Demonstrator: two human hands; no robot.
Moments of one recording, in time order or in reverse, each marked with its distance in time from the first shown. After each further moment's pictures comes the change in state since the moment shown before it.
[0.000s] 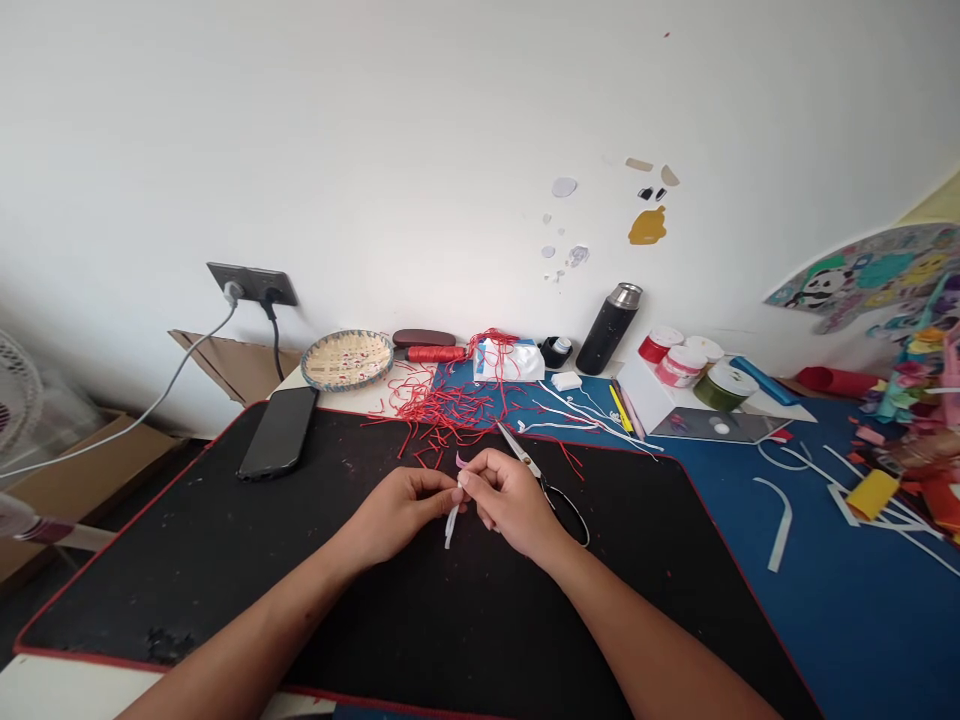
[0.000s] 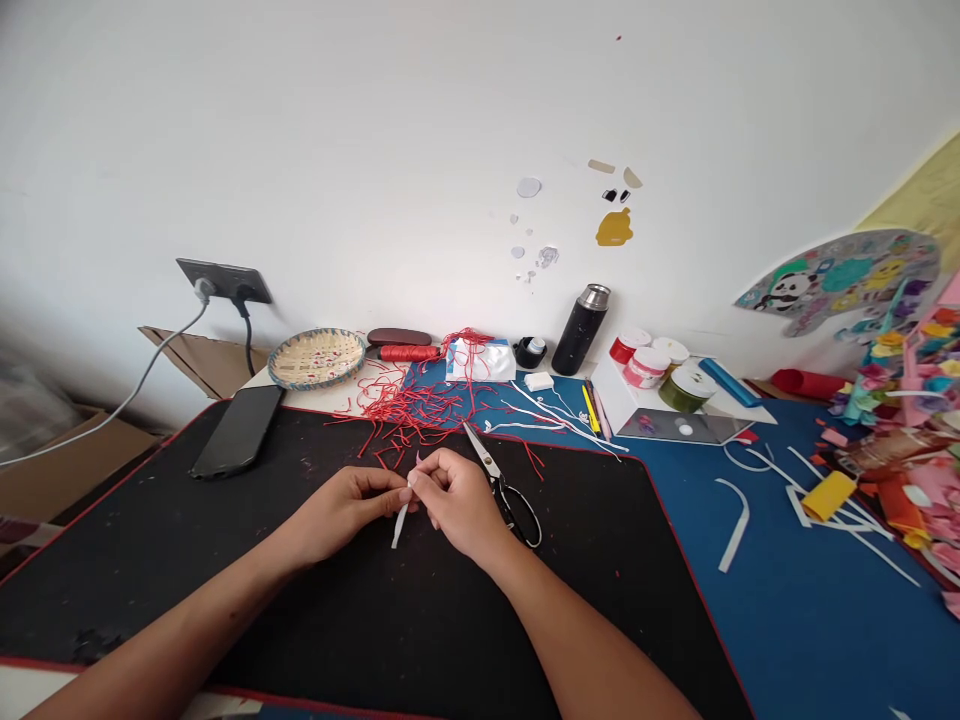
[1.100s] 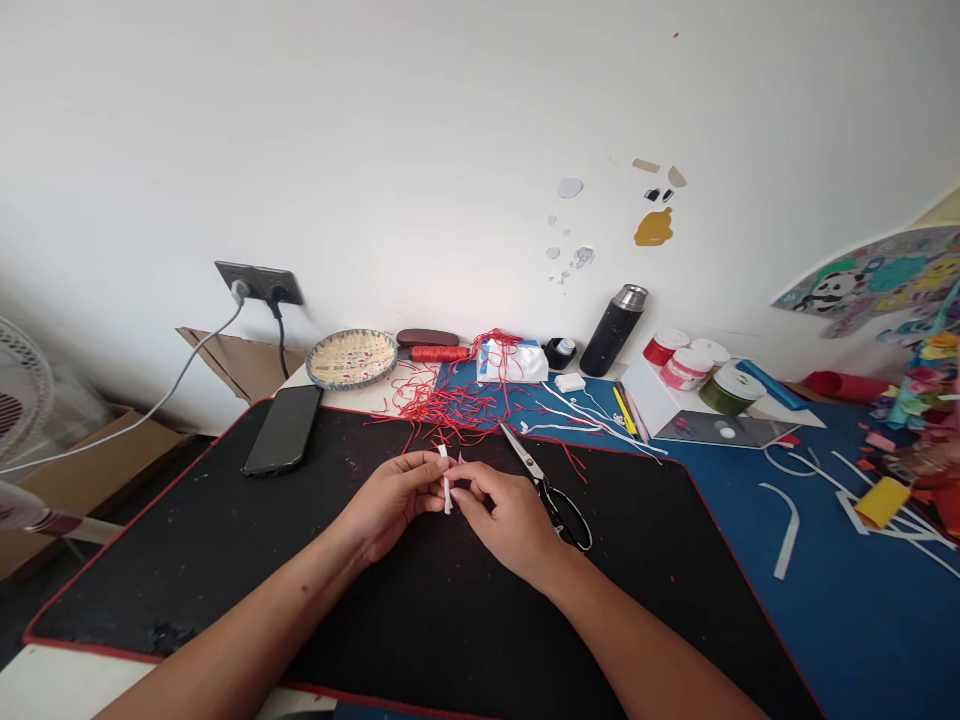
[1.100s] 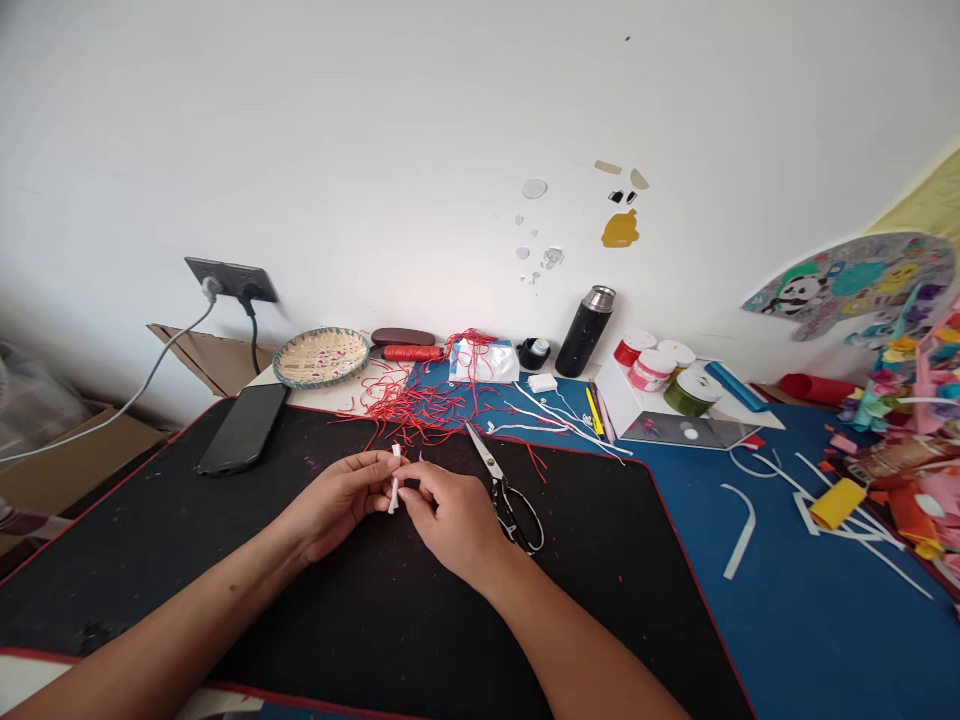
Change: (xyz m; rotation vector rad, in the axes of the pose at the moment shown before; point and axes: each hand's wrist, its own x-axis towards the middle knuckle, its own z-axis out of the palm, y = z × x) left_hand 0.010 -0.008 0.002 -0.800 0.156 -0.171; right_hand -0.011 -0.002 0.003 -0.569 0.028 -0.346
